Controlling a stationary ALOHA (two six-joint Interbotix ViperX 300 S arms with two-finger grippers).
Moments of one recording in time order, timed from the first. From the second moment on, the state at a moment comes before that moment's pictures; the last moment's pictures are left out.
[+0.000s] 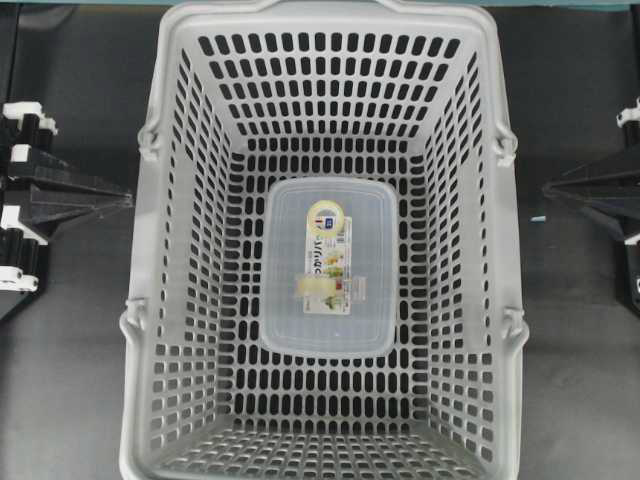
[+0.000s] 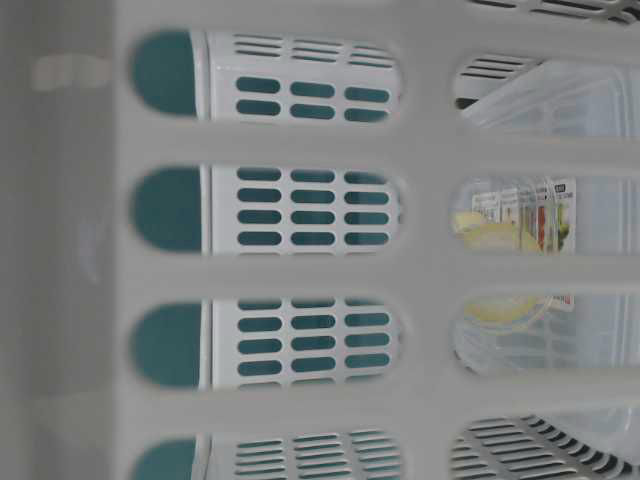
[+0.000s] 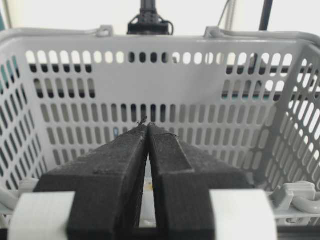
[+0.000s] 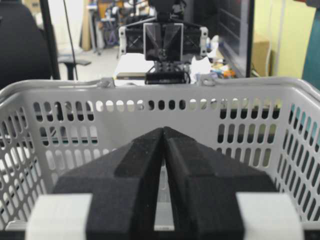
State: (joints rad) left arm 0.00 -0.96 1.17 0.00 -0.29 0.00; right arm 0.00 -0.97 1.18 0.00 -0.29 0.00
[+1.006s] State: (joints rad) left arm -0.04 -0.35 0.50 0.04 0.40 -0.03; right arm -0.01 -1.04 1.18 0.01 -0.18 0.00
